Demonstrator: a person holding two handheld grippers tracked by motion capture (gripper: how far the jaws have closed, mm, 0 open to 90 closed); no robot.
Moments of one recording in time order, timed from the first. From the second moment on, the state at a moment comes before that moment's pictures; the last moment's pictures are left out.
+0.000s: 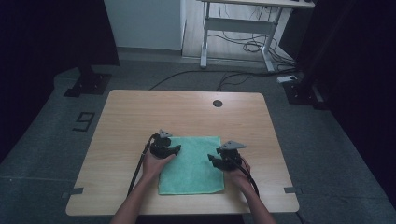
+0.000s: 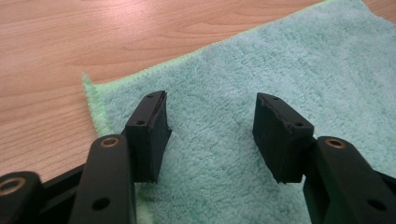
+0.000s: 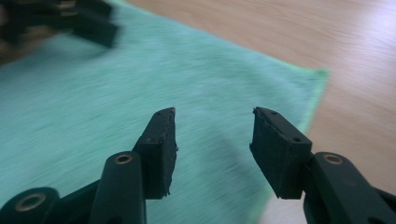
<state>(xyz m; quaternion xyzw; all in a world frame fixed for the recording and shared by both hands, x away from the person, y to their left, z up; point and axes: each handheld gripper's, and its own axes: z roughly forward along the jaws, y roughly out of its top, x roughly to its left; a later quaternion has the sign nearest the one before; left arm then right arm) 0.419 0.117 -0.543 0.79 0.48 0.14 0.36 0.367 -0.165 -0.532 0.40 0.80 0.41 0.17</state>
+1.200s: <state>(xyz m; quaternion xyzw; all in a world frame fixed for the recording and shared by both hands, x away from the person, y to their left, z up) 0.419 0.123 -0.544 0.78 0.48 0.13 0.38 0.264 -0.199 -0.553 0.36 0.82 0.41 0.16</state>
